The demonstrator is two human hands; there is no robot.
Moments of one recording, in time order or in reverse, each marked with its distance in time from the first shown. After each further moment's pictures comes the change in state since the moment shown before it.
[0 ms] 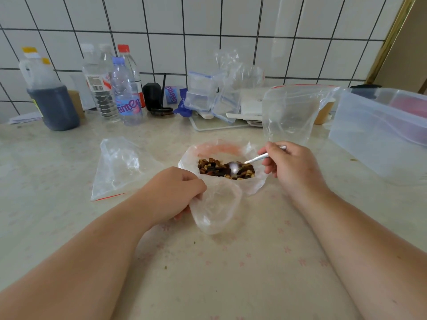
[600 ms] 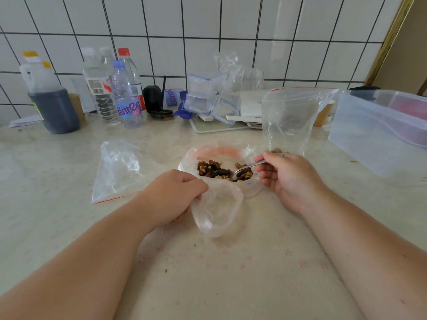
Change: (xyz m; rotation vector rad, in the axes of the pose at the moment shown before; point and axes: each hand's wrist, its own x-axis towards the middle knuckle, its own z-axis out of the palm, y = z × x) left_hand 0.001 -0.002 0.000 -0.043 -0.014 0.015; right_hand 0.001 0.000 0.006 0.426 -0.156 0.327
